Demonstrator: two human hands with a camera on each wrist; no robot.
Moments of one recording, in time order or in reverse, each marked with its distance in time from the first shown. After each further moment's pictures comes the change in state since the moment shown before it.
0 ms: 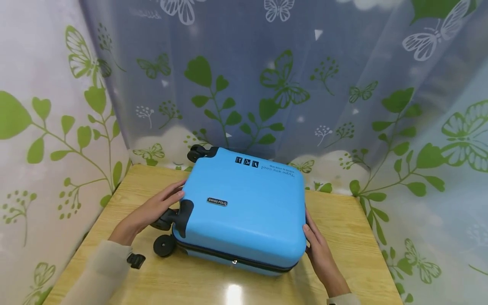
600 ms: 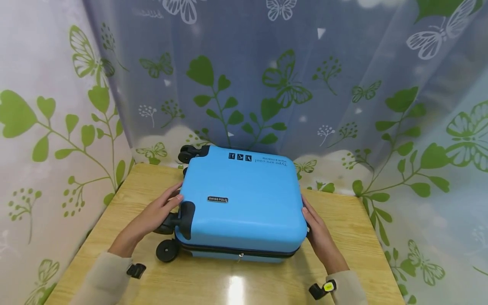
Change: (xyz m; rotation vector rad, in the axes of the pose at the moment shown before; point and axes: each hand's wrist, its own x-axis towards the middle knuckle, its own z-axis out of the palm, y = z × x) left_hand -0.019 0.006 0.015 0.109 0.126 -0.048; right_hand 0.039 -0.014 -0.012 -0.008 -0.066 -0.012
